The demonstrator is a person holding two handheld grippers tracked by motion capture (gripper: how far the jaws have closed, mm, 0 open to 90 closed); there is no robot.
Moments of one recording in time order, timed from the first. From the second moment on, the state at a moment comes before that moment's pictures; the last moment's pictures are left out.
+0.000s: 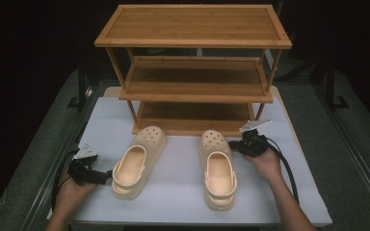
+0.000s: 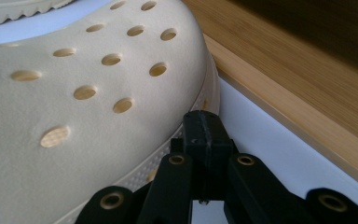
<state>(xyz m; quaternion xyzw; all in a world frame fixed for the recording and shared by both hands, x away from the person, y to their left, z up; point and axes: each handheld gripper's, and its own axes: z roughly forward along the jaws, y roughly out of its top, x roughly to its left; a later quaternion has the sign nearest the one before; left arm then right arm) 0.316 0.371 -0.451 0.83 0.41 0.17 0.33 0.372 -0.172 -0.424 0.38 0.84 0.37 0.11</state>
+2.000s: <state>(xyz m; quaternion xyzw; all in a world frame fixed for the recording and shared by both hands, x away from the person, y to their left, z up) 0.316 0.371 -0.451 0.83 0.41 0.17 0.33 0.323 -0.119 -0.394 0.31 0.85 0.42 0.09</state>
